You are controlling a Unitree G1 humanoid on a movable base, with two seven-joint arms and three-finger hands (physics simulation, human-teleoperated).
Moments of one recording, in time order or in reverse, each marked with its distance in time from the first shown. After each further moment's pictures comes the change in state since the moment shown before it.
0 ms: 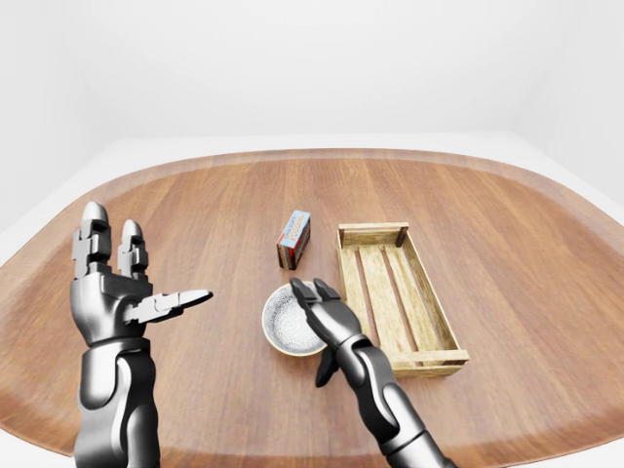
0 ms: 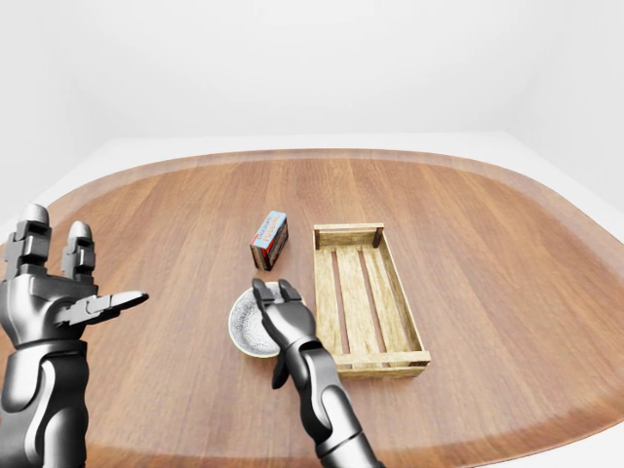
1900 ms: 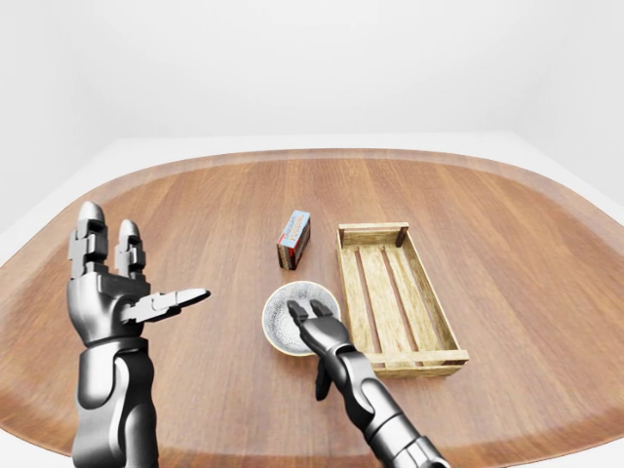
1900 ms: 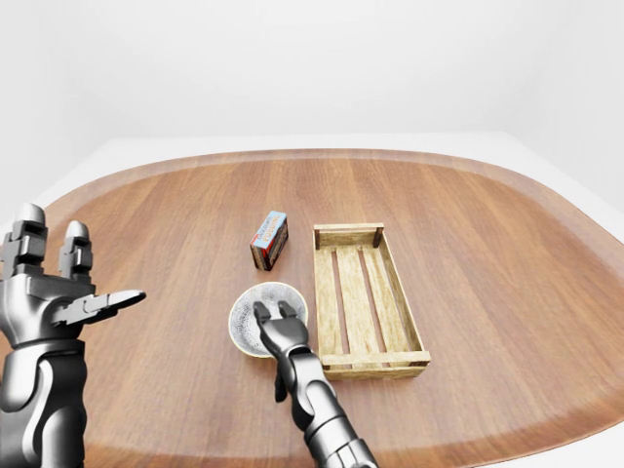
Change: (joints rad) left arm -0.004 0.006 0.008 0.004 -0.009 0.000 0.005; right arm -0.126 0.062 -0.028 0.413 -0.083 0.000 -0.089
